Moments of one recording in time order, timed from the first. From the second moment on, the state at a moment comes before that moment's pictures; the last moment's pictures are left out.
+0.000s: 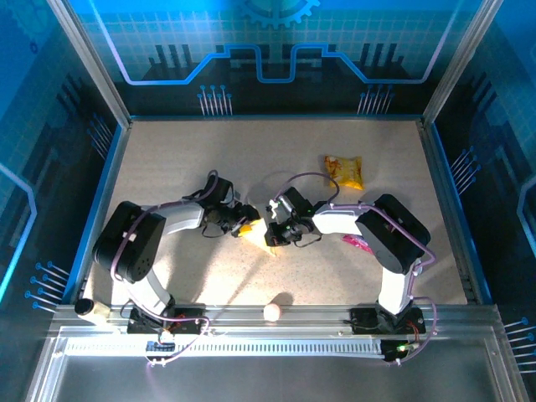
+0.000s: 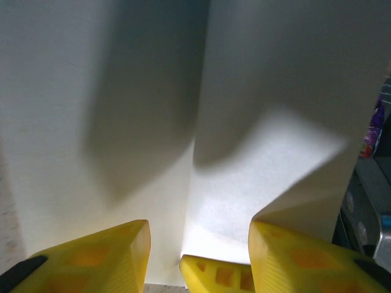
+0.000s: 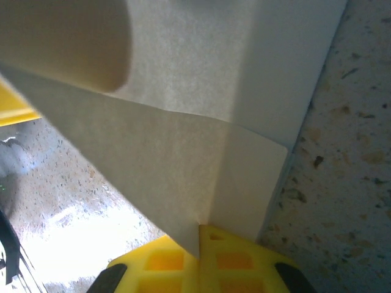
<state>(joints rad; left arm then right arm) -0.37 1.69 0.81 -0.15 0.59 -0.97 0.72 1.85 0.96 -0.18 -0.48 0.50</state>
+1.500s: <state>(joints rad) -0.49 1.91 1.02 -0.13 0.61 -0.79 0.44 1.53 0.66 -0.02 -0.66 0.57</state>
